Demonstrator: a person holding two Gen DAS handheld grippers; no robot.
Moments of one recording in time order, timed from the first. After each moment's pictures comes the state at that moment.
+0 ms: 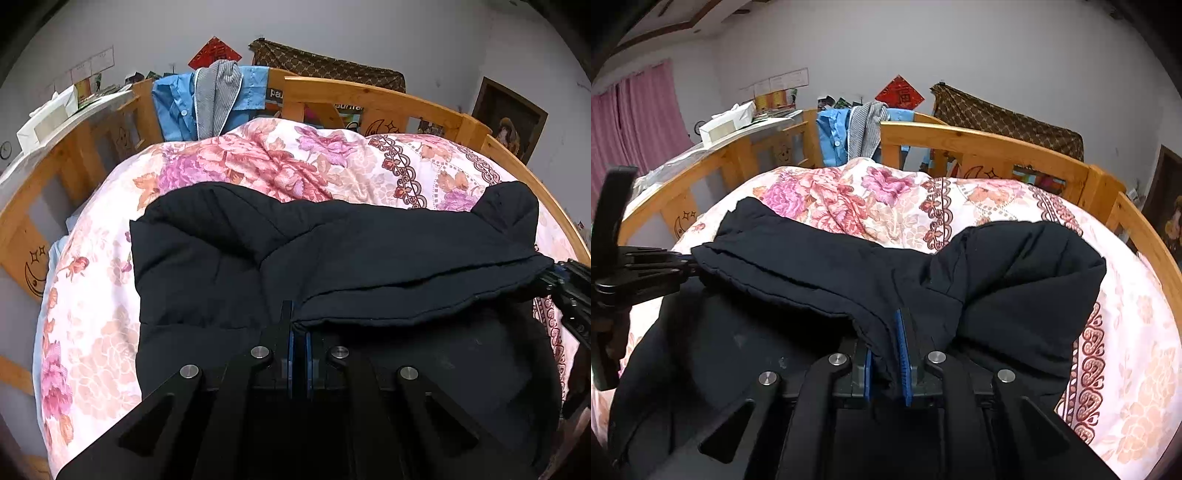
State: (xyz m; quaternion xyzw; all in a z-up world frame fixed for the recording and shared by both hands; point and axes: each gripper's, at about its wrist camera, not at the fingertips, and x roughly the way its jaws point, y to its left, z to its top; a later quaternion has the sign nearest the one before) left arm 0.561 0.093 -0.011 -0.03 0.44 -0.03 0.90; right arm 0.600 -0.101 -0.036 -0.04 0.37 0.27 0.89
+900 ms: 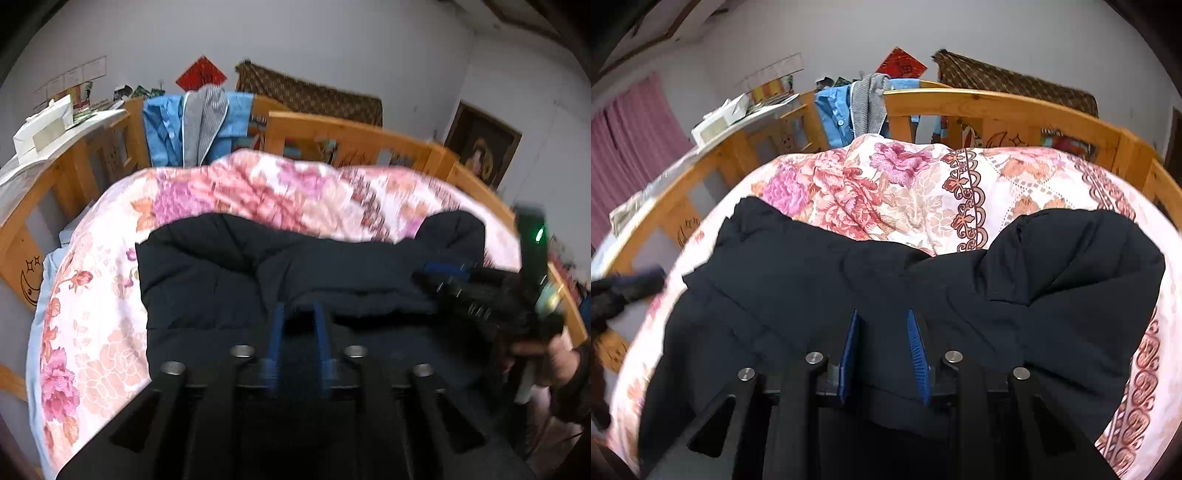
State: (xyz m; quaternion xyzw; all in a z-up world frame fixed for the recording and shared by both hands) left arm 0.529 0.103 0.034 -0.06 0.39 -0.07 0.91; right arm 0.648 -0.069 -0.065 -0.02 0.43 0.29 0.86
